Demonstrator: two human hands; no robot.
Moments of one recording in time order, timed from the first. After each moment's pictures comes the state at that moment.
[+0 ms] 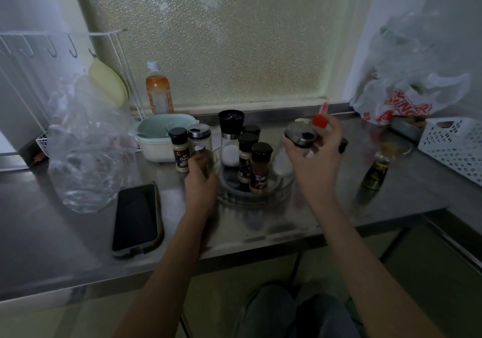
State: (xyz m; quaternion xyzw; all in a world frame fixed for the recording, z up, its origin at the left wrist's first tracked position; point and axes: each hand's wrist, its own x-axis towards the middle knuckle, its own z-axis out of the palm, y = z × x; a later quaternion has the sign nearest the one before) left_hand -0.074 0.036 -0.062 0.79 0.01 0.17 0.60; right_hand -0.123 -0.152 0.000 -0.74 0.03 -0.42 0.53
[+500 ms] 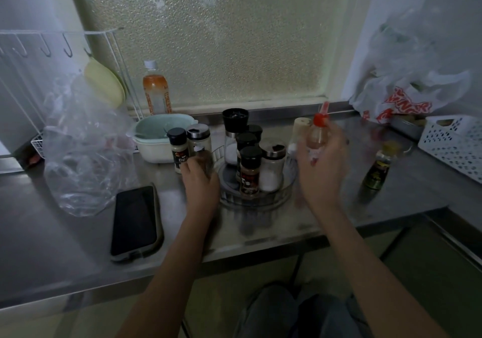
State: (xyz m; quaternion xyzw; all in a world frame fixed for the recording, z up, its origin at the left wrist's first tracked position) left_hand -0.066 0.035 -0.070 0.83 0.01 0.23 0.51; right_hand -0.115 -0.160 -0.015 -0.79 0.06 -0.47 0.39
